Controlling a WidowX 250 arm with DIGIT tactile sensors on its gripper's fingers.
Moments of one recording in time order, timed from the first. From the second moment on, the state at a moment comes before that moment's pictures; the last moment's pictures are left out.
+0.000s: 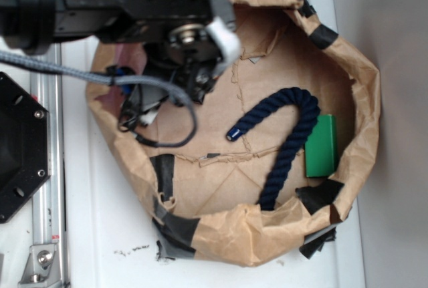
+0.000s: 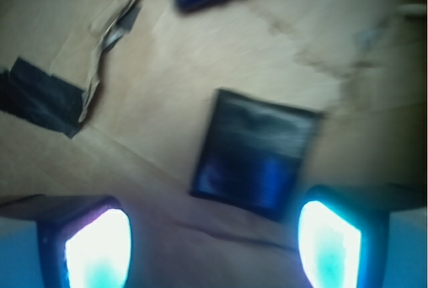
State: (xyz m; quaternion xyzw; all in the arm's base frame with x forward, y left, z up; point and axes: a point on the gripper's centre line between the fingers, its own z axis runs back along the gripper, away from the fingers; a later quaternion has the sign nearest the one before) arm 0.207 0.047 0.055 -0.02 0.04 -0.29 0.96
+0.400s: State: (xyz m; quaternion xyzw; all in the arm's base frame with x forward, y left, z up) arm 0.195 0.066 0.046 -0.01 0.05 -0.27 0.96
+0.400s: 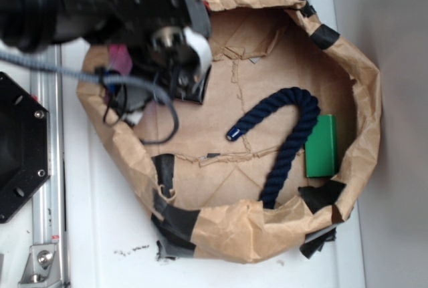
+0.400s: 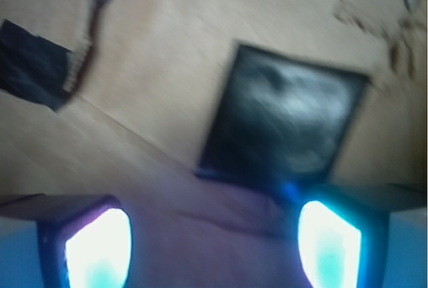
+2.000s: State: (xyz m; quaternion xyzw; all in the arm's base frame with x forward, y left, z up) arm 0.226 0.065 0.030 0.01 0.06 -0.18 0.98
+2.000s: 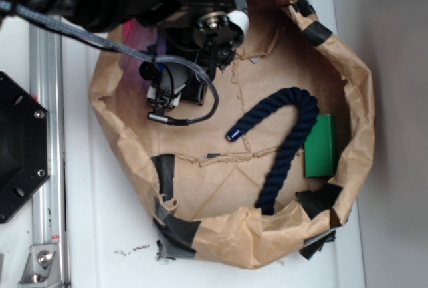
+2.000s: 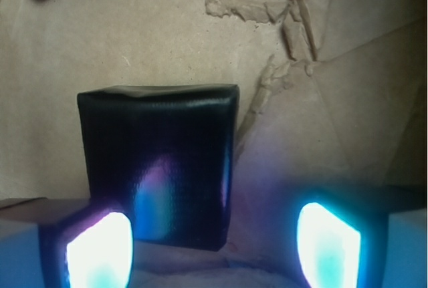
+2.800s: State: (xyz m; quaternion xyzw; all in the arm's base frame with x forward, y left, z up) arm 0.226 0.013 0.039 -0.05 0.05 -0.18 0.98
